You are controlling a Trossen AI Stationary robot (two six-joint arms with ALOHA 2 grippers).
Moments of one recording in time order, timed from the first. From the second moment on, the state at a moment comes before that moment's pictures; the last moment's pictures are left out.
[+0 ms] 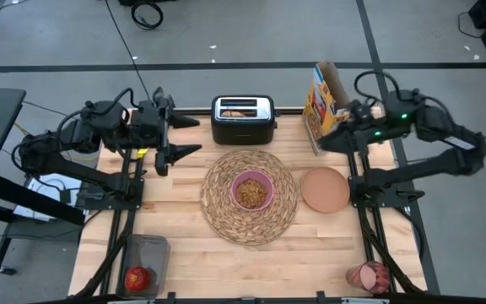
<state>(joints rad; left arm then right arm) -0.03 1.04 1.42 -0.41 -0.13 -0.09 -0.07 0.87 1.32 -0.71 -0.22 0.81</state>
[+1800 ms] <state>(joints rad) -0.41 1.47 0.71 -0.02 -0.19 -0.57 0.27 1.81 1.32 -0.99 0.23 0.38</state>
